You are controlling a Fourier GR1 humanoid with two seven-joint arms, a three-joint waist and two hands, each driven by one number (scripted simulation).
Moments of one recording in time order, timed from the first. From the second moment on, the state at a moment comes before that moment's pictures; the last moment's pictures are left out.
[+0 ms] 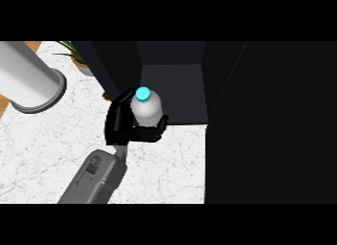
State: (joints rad) left arm -0.39 0.00 -0.24 -1.18 0.30 0.33 -0.33; right arm 0.80 -0.34 -0.37 -2.35 -0.72 0.51 -0.13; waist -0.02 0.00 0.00
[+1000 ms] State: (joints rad) left arm -0.81 0.00 -0.24 -0.68 0.39 0.55 -0.33; right arm 0.79 -0.34 -0.39 -2.33 -0.77 0.55 -0.11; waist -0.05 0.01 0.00
